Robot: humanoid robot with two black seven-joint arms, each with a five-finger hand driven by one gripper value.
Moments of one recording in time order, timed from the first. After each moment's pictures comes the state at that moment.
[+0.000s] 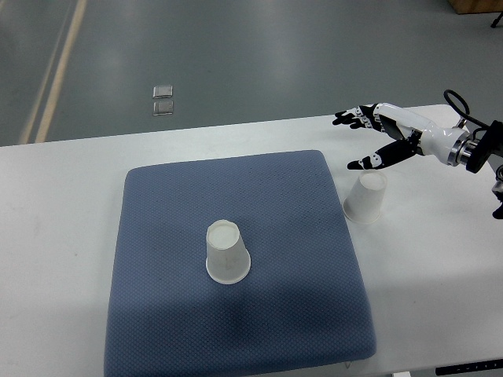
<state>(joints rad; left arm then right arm) -0.03 0.00 -0.12 -0.16 0.11 0.06 0.09 0.65 -0.63 0.72 1.13 -1.16 0.32 0.33</state>
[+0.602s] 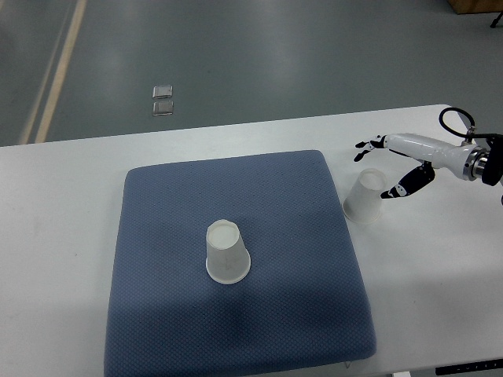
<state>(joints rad) -0.03 0.00 -0.12 -0.16 0.11 0.06 0.09 0.68 -0.70 0.57 1.10 -1.57 0.14 0.37</state>
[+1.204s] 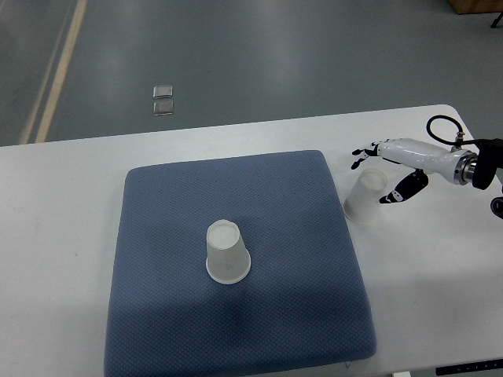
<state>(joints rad) -0.03 0.00 -0.12 -0.16 0.11 0.06 0.09 0.73 -0.67 0.47 1.08 -1.62 0.08 0.36</state>
